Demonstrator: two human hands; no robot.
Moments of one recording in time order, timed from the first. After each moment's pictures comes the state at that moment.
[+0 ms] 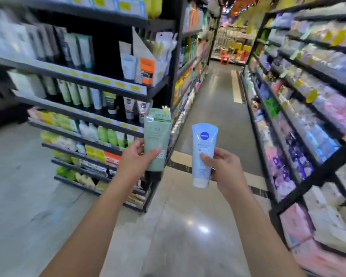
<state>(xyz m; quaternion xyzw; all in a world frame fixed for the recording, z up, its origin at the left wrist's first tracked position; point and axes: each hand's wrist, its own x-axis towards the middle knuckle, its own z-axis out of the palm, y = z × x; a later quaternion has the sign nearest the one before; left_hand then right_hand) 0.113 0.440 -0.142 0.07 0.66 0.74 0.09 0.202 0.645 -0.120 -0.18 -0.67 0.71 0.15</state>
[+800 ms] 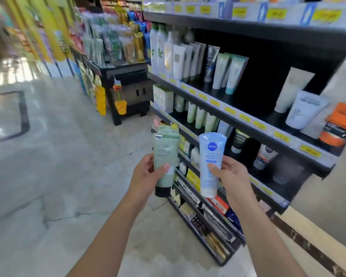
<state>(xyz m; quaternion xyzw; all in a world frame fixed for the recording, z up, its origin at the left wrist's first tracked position) -0.122 0.134 -0.177 -0.15 0.66 0.73 -0.11 -0.173 0.346 -0.155 -0.04 -0.70 0.71 -0.06</state>
